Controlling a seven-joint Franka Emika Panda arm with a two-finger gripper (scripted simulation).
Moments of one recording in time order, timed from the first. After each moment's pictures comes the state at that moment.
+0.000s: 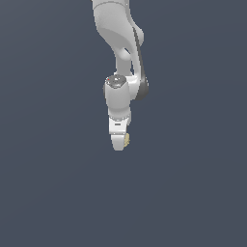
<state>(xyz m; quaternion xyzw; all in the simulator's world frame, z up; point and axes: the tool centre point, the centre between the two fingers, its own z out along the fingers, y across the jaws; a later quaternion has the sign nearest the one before) -0.009 -0.005 0.096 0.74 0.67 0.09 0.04</state>
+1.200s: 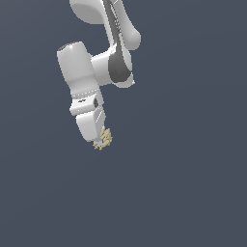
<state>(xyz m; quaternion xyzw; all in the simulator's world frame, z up) 0.066 -0.077 0.231 0.65 0.71 0.26 0.10</state>
